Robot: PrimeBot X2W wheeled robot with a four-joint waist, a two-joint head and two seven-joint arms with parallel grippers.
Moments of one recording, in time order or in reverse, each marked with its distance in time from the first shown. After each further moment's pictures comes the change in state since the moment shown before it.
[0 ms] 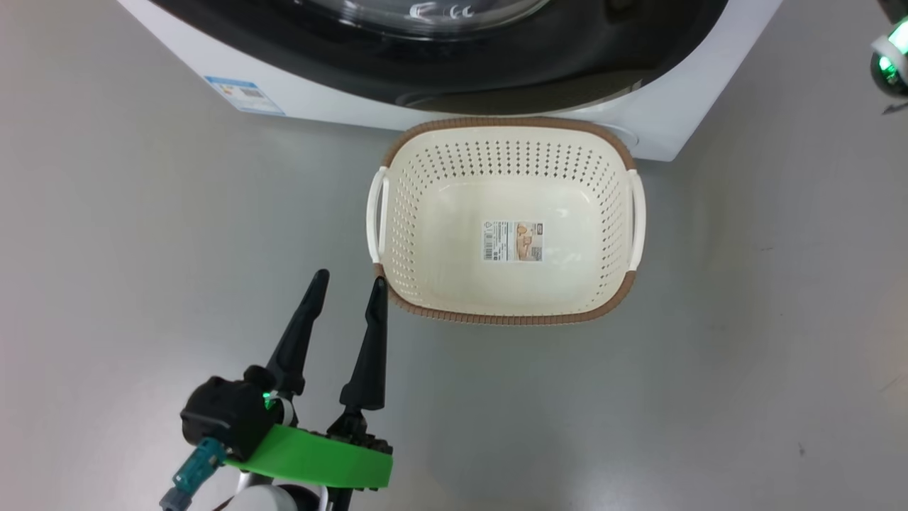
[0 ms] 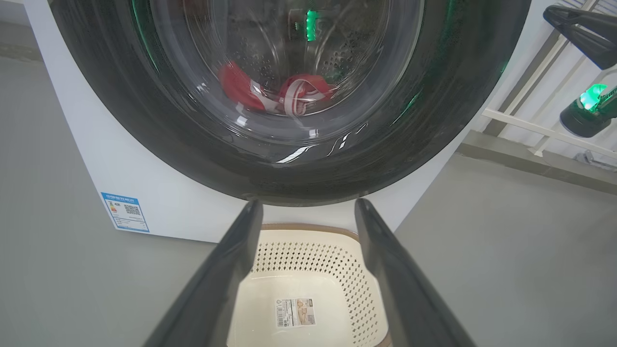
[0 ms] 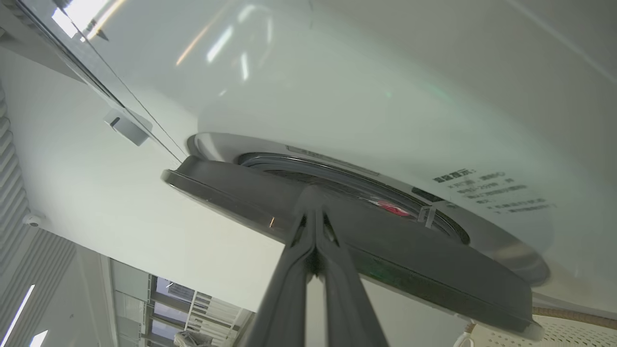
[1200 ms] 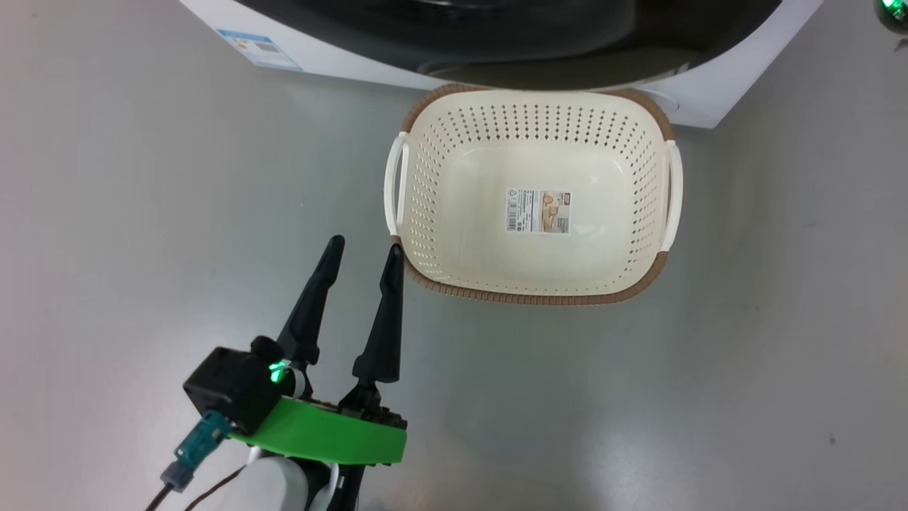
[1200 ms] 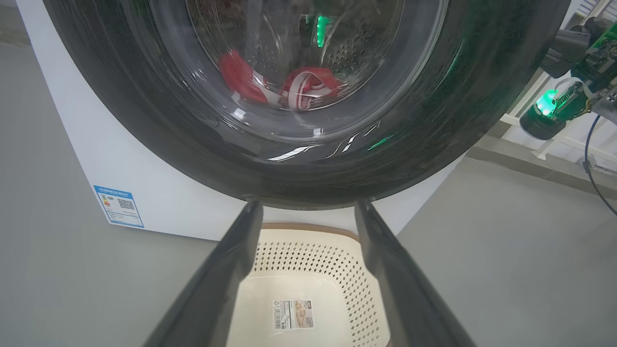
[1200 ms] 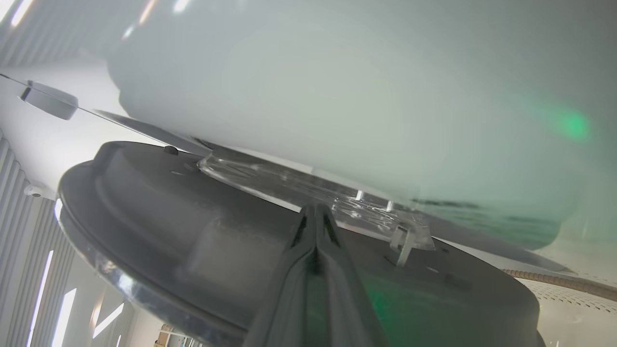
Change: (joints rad) left arm -0.076 -0.003 -0.040 -0.012 -0.050 0.009 0.000; right arm -0.203 0.078 -0.022 0.187 -0.075 -0.007 0.278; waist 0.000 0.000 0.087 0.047
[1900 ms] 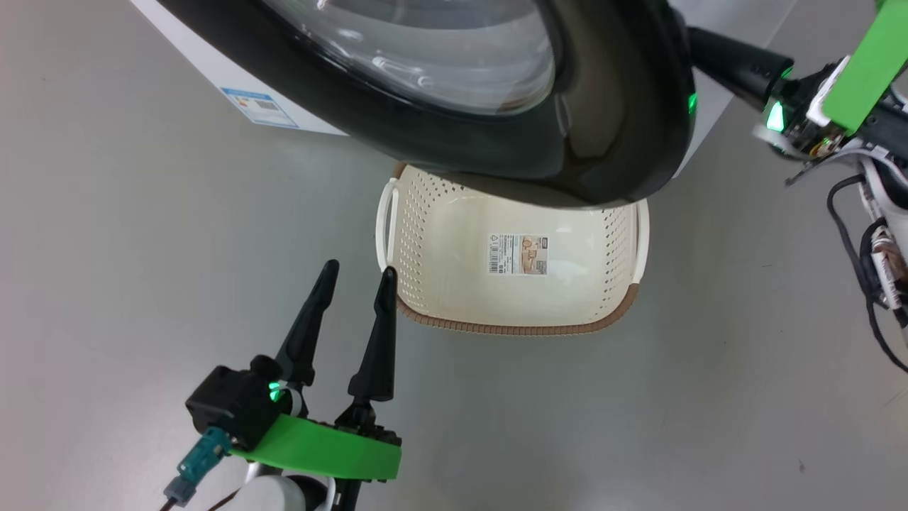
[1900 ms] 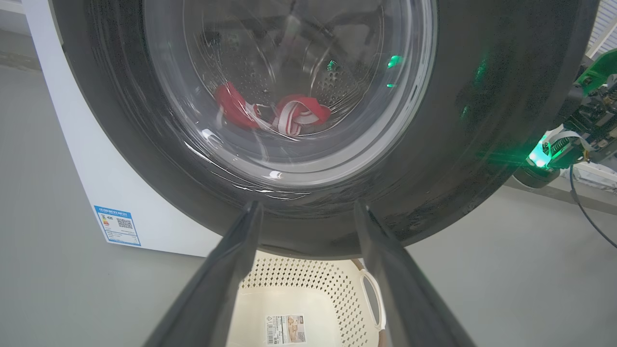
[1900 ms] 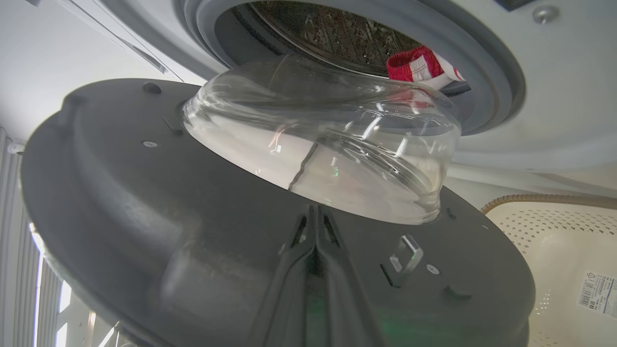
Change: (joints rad) left arm 0.046 0.001 0.012 0.018 0.012 -0.001 -0.003; right arm 0.211 0.079 0.023 -0.075 -0.052 -0.001 0.081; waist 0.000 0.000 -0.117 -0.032
